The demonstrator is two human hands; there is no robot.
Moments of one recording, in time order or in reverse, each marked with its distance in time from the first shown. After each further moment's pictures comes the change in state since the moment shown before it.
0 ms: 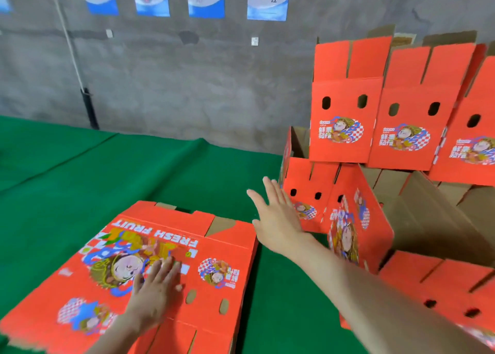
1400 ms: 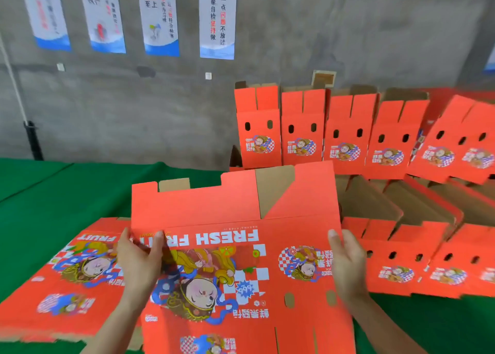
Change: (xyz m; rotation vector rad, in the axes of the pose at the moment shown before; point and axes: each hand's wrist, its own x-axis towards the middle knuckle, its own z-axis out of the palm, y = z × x) left_hand -0.103 0.110 -0.093 -1.075 0.777 0.013; right_hand -0.267 0.084 -0.076 0.847 0.917 0.496
